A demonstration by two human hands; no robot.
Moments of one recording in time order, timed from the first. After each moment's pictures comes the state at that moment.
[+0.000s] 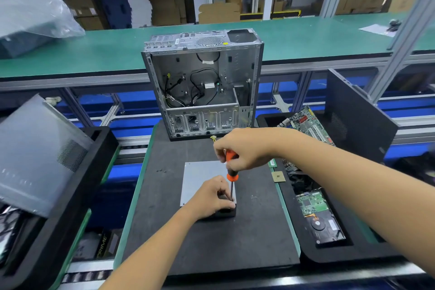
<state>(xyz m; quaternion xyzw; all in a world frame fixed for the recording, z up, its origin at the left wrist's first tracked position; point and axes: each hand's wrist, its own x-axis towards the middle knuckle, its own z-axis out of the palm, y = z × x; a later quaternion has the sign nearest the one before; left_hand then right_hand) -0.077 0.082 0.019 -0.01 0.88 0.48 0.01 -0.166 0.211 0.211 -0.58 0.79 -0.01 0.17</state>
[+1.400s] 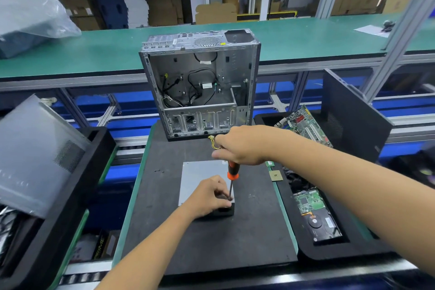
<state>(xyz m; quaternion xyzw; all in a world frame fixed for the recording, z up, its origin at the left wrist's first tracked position) -0.072 0.082 0.027 -0.01 0.87 0.50 0.02 -0.163 0.211 0.204 -0.52 0.84 0.05 0.13</state>
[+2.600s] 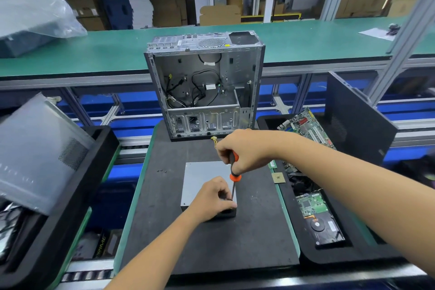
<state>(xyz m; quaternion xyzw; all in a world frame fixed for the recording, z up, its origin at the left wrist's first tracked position) -0.071 0.087 0.013 -0.03 0.89 0.45 -0.03 -0.158 0.213 0.214 -0.55 0.81 -0.04 0.20</state>
